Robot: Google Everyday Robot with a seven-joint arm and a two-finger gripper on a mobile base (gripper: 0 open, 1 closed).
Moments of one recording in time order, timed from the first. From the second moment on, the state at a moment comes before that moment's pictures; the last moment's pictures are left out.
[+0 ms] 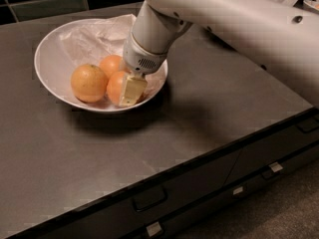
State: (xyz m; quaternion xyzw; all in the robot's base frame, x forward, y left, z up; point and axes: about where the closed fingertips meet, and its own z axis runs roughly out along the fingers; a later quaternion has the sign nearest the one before) arm 0.549 0.078 0.888 -0.73 0.63 0.10 0.24
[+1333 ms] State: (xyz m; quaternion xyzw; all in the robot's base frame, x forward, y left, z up) arm 0.551 0.073 0.879 -0.72 0.64 0.10 0.24
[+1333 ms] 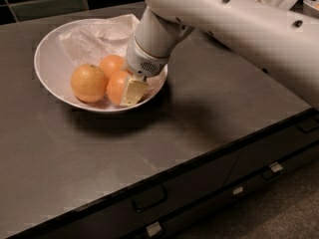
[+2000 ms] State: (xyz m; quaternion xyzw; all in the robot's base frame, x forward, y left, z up) arm 0.543 0.069 0.890 -0.72 0.64 0.10 0.25
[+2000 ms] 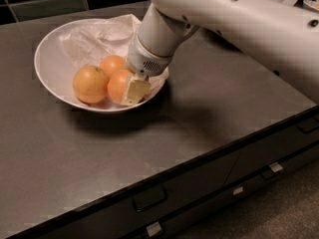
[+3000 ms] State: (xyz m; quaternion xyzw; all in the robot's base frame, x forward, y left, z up) arm 0.509 0.069 0.968 -0.71 0.63 0.02 0.32
